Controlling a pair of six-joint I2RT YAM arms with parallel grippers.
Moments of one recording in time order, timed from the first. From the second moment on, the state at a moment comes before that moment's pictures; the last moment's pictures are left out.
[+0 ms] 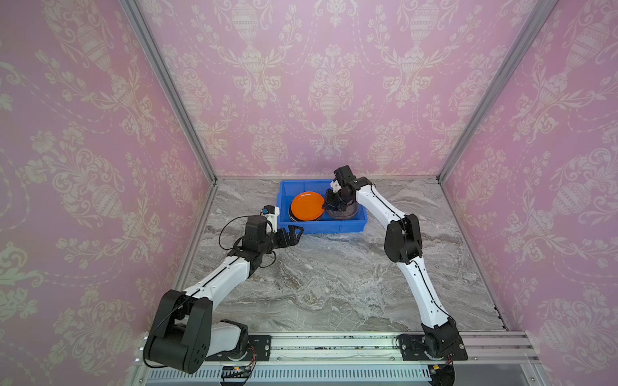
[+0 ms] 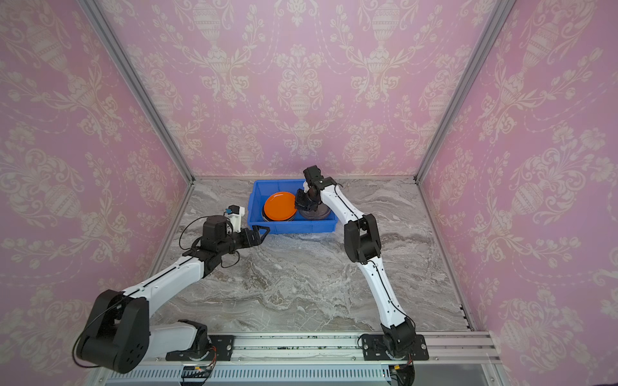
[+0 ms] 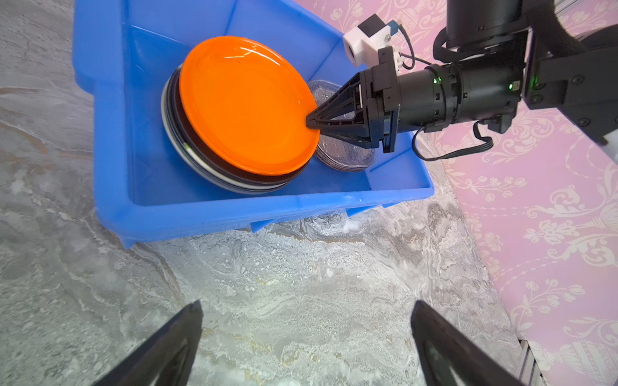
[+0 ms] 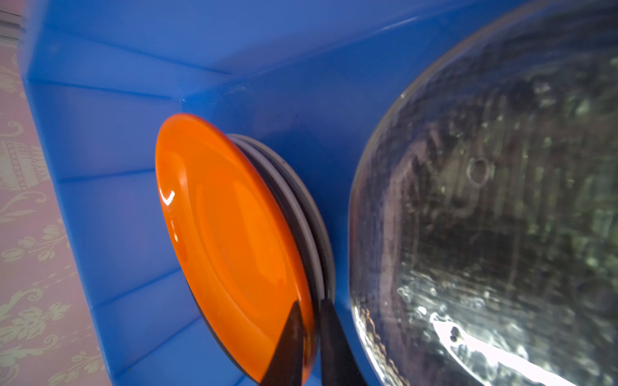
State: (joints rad) left arm -0.24 1.29 0.64 0.12 0.40 -0.51; right arm 0.41 2.59 2.44 -0.87 -0.40 0.66
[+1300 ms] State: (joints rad) left arm -0.24 1.34 0.64 0.16 0.40 -0.51; right arm 0.44 2.58 2.41 -0.82 -0.43 0.67
